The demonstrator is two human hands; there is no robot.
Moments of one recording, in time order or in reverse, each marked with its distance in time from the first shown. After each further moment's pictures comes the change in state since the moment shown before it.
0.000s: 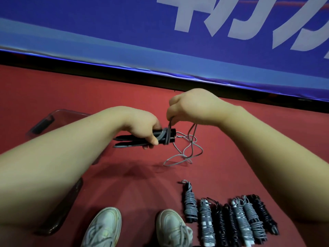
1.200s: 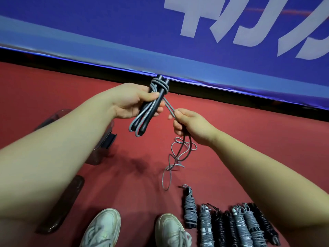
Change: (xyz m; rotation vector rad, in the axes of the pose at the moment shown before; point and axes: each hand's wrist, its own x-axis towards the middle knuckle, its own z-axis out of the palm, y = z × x) left_hand -0.014 -0.019 -0.030 -1.317 0.354 0.186; right_hand 0.005 -0.016 0.062 1.627 0.250 0.553
